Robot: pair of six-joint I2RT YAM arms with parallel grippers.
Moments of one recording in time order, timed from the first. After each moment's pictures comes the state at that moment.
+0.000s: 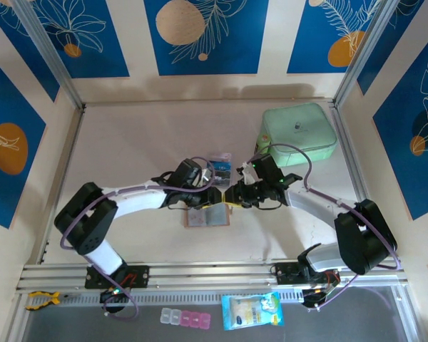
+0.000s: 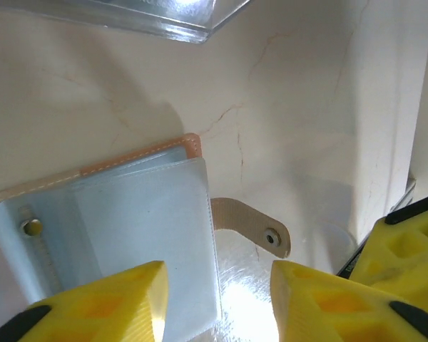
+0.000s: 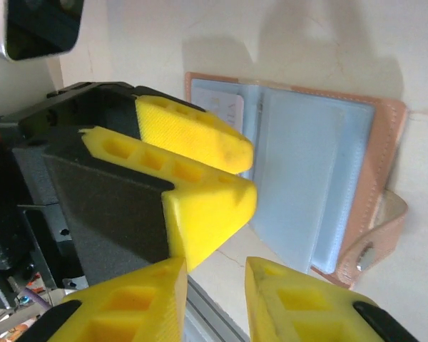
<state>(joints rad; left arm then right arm) -0.74 1.60 0.83 -0.11 0.46 -0.87 0.54 1.37 0.74 -0.33 -0.70 0.70</state>
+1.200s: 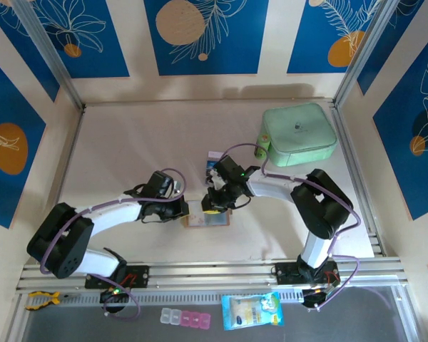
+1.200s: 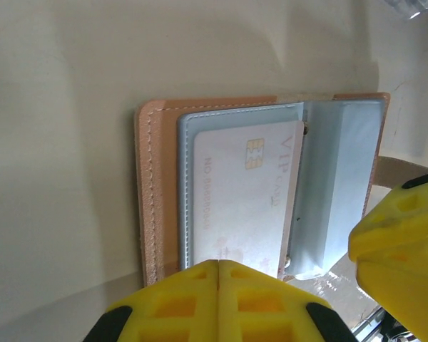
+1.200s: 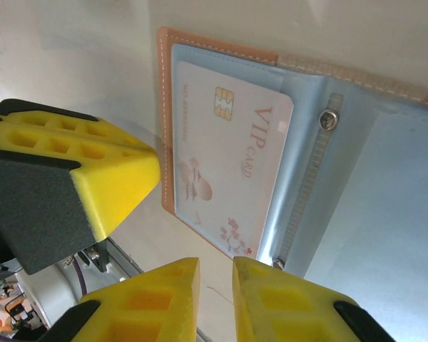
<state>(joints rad) -0.57 1.38 0.57 -0.22 0.43 -0.80 0.75 1.75 1.01 -0.41 -0.60 0.70</state>
